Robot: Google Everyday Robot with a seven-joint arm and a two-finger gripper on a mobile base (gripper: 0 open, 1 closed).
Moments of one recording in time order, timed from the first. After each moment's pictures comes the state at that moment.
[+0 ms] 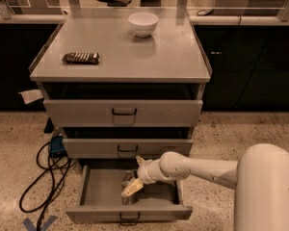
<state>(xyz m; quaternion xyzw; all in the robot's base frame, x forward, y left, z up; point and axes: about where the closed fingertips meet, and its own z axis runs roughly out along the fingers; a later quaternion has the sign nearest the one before) 0.581 0.054 0.347 -0.53 0.74 0.25 0.32</state>
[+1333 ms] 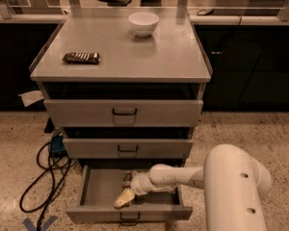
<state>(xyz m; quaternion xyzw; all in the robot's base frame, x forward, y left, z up) 0.569 0.084 0.243 -0.47 0.79 0.28 0.27</state>
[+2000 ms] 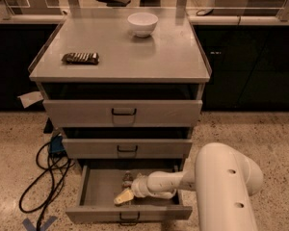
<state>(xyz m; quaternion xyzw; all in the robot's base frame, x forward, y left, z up) 0.585 0.076 0.211 -0.38 0.85 0.23 0.29</state>
